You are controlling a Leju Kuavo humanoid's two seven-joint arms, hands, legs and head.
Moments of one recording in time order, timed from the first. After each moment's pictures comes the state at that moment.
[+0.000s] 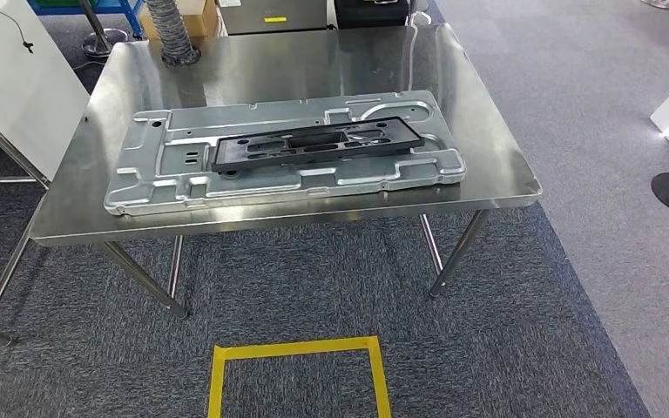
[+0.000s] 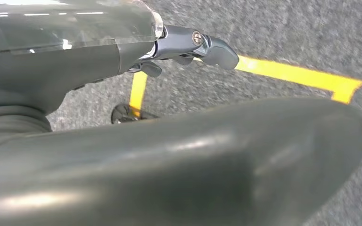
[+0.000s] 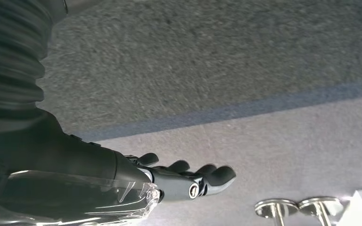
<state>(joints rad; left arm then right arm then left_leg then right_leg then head) -0.07 -0.07 1.28 -0.22 -0.77 -0.06 -0.48 -0.05 0.06 -1.14 -0.44 1.09 -0.70 -0.57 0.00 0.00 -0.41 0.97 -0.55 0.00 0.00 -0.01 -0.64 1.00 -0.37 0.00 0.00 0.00</state>
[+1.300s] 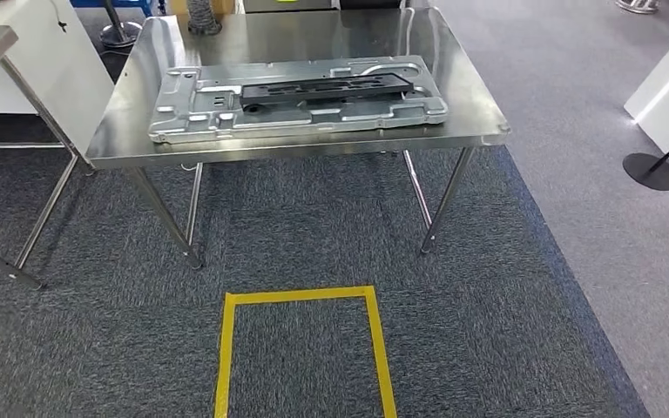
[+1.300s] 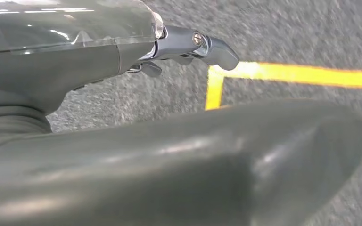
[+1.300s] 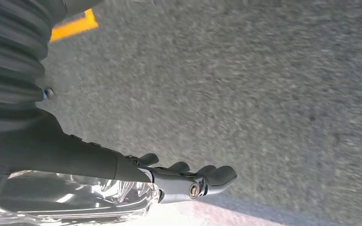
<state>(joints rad) -0.09 -0.06 1.23 -0.21 -0.86 -0.06 -0.41 -0.07 0.11 -1.10 -0.21 1.34 -0.64 -0.26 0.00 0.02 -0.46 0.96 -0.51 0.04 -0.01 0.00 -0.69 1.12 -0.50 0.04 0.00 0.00</state>
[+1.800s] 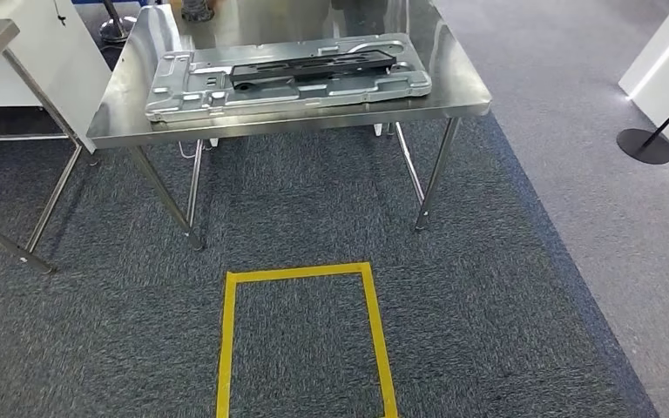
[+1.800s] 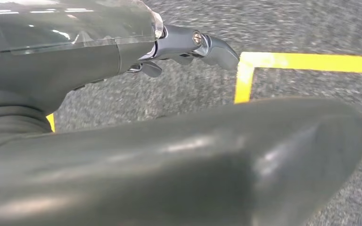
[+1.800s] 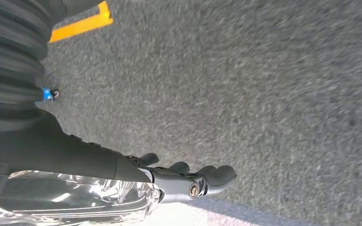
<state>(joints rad) -0.09 -0.08 1.23 -0.21 -0.85 -0.05 -0.42 -0.07 0.11 -1.09 -0.21 1.34 -0.62 -0.28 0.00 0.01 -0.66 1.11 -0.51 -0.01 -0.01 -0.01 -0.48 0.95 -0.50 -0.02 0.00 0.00</state>
